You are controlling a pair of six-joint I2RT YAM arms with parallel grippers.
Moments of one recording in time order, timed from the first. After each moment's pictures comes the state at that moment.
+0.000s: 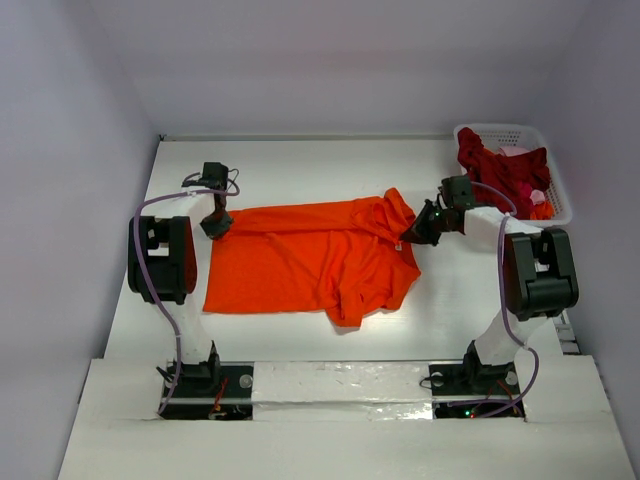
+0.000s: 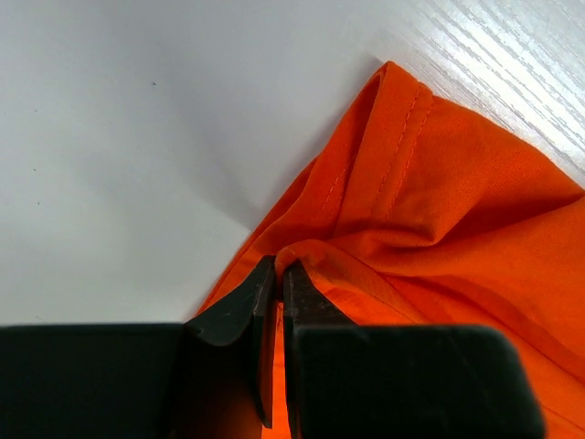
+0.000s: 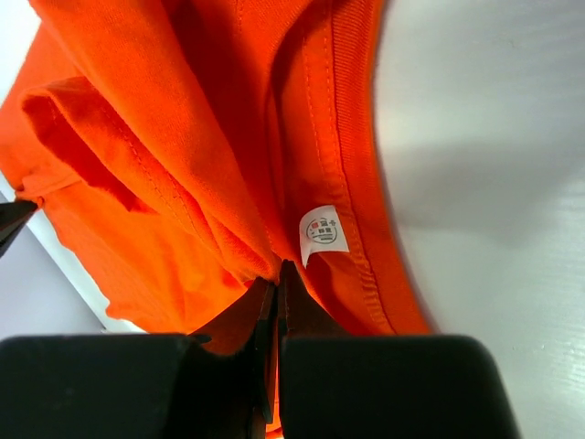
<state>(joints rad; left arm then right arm) -0.04 1.87 1.26 -0.65 -0.33 -0.62 0.09 1.72 1.03 -0.33 -0.45 0.70</state>
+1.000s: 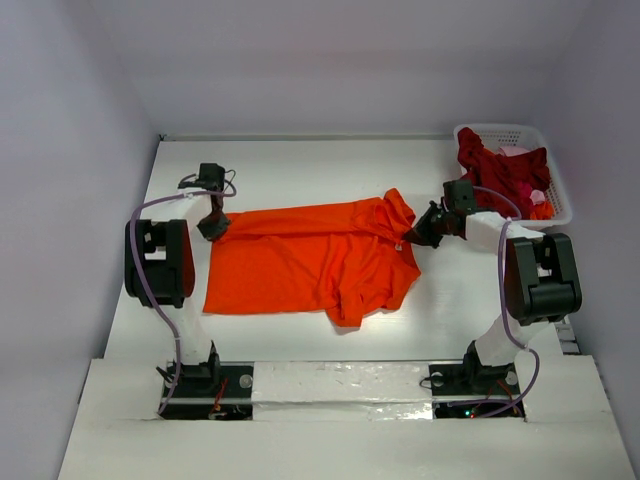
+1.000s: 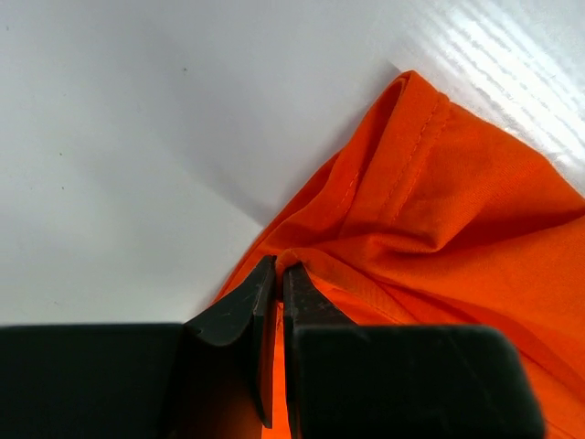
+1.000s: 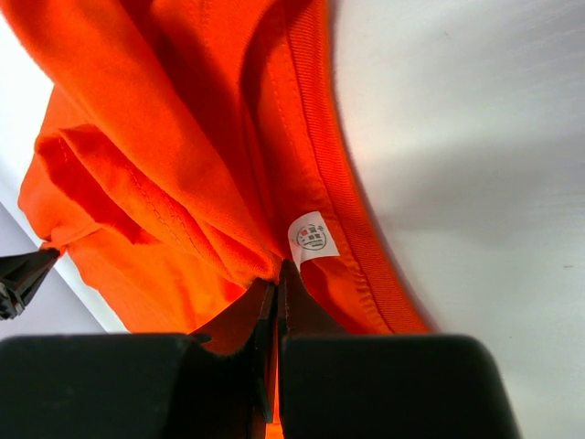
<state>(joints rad) -0.03 1.84 1.25 -0.67 -0.33 -0.62 0.09 1.68 0.97 -0.28 -0.37 0.82</state>
